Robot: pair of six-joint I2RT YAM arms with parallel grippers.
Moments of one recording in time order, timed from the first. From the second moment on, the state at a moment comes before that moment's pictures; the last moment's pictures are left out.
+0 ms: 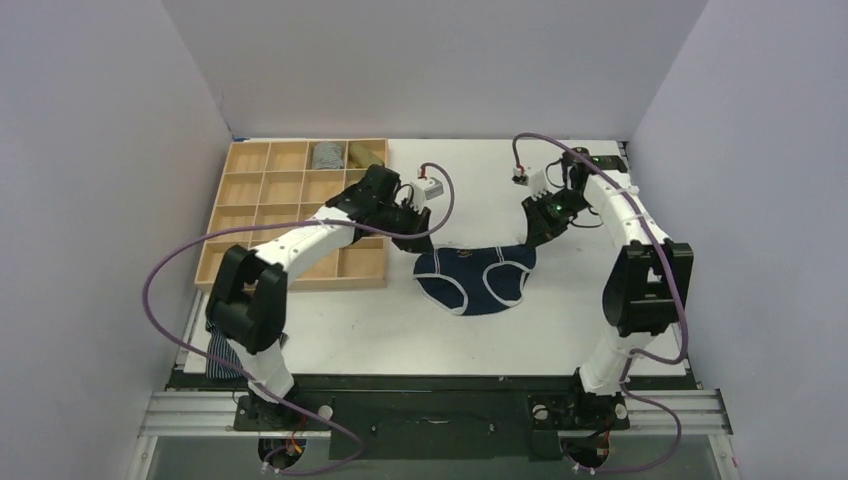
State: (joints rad) left arm -0.52 1.86 1.37 -0.39 0.64 -0.01; right arm 0.05 1.86 1.61 -1.18 -0.53 -0.59
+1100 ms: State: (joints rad) left arm -0.67 2.15 1.62 -0.52 0.09 0.03; right arm 0.02 2.00 1.58 -0.98 -0.43 -0.48
